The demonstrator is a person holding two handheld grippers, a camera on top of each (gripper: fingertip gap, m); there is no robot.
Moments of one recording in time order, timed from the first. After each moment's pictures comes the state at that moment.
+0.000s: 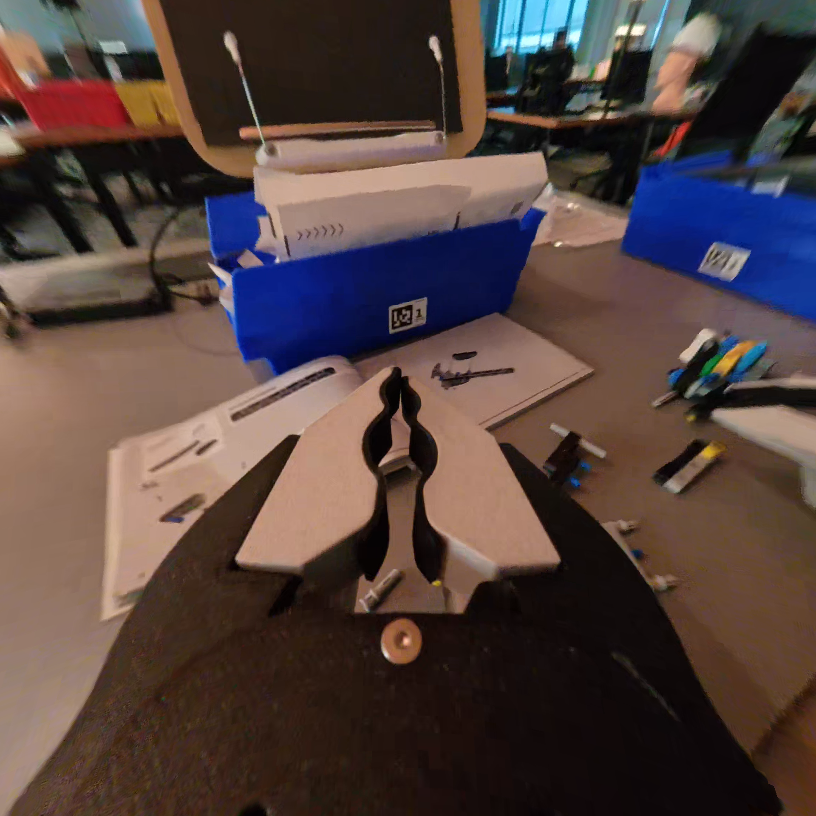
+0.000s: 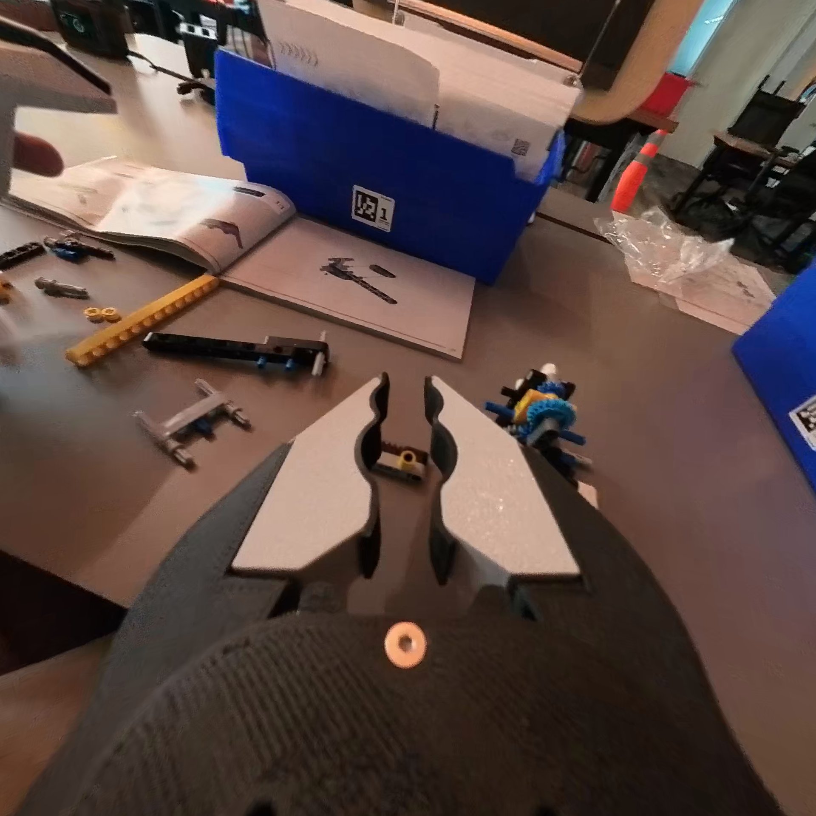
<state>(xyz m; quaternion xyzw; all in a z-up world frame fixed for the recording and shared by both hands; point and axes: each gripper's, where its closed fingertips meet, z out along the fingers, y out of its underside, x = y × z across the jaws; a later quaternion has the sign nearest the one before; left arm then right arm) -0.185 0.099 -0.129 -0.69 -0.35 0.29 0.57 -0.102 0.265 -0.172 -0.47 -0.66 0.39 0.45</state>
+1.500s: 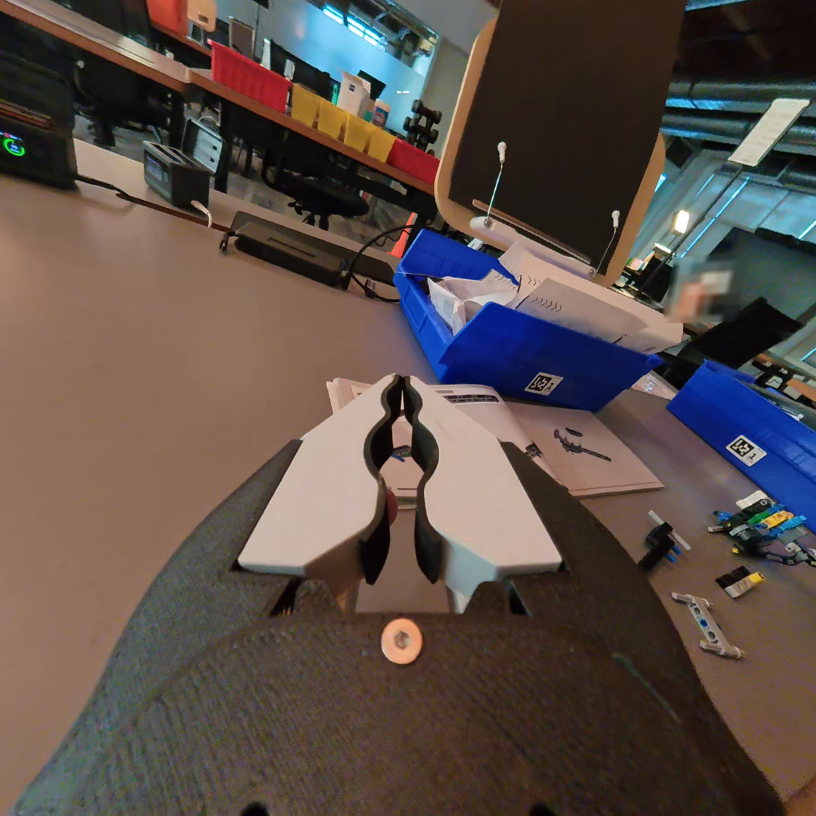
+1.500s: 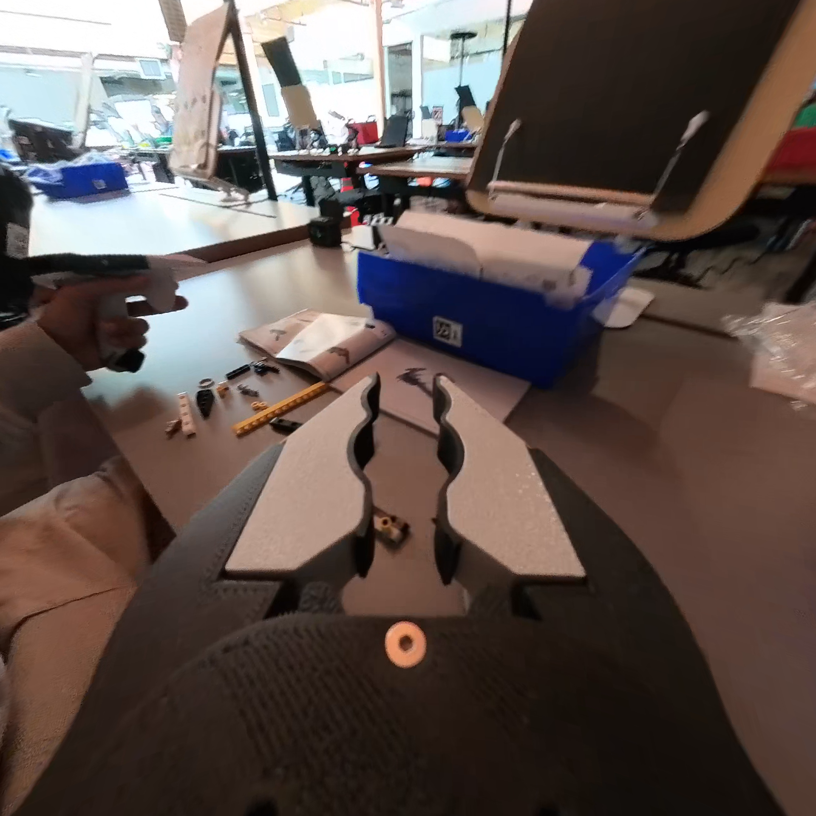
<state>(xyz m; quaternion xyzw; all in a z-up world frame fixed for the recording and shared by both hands) -0.221 -0.071 -0.128 -0.53 -0.50 0.24 0.64 -0.095 0.290 -0.092 -0.37 -0.65 0.59 0.31</state>
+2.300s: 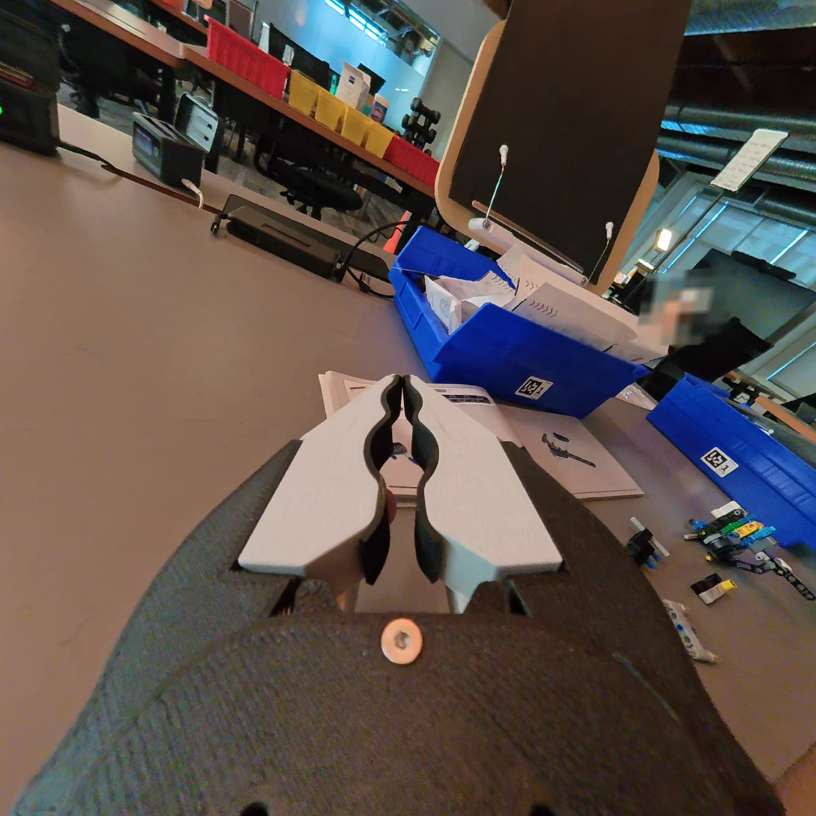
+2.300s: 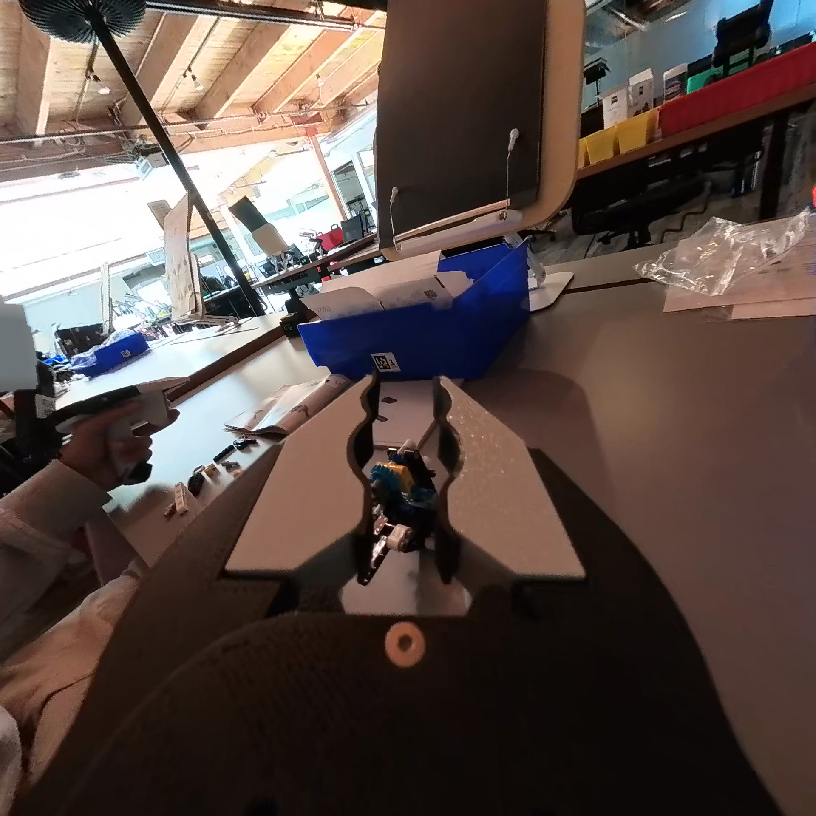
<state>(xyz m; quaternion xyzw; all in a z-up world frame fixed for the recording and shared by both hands) -0.223 -0.070 -0.132 -0.51 -0.52 0.22 0.65 -0.103 0.388 -0.097 -0.46 -0.51 0.67 0.27</state>
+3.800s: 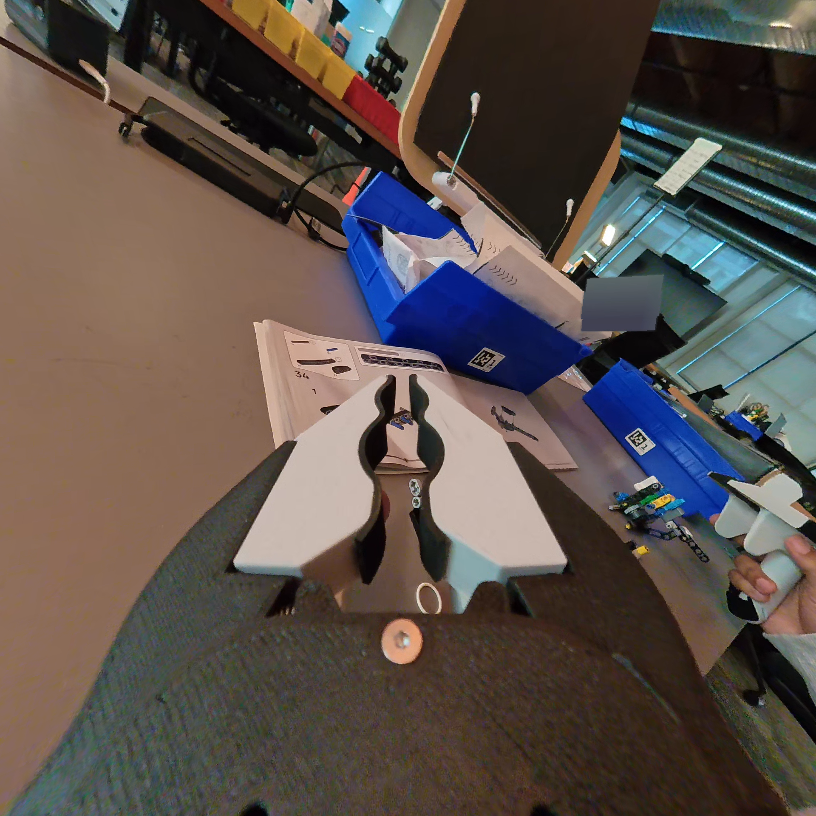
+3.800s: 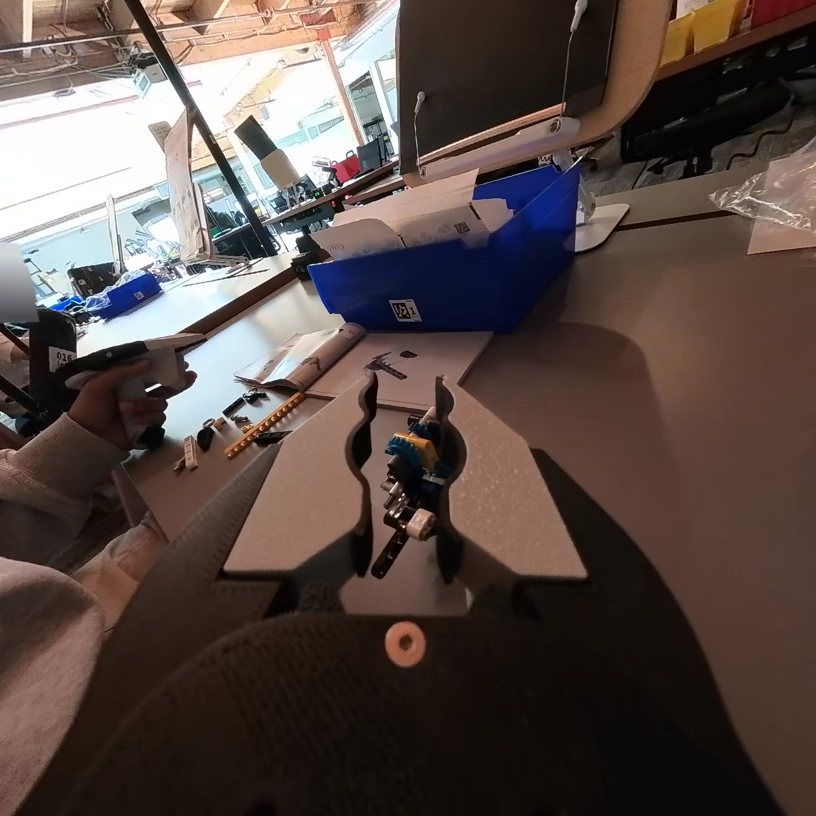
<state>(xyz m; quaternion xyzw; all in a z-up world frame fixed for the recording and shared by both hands) -0.213 -0.039 -0.147 -0.52 -0.53 0.13 0.66 -0.114 0.355 -0.124 -0.46 -0.57 0.64 0.22</state>
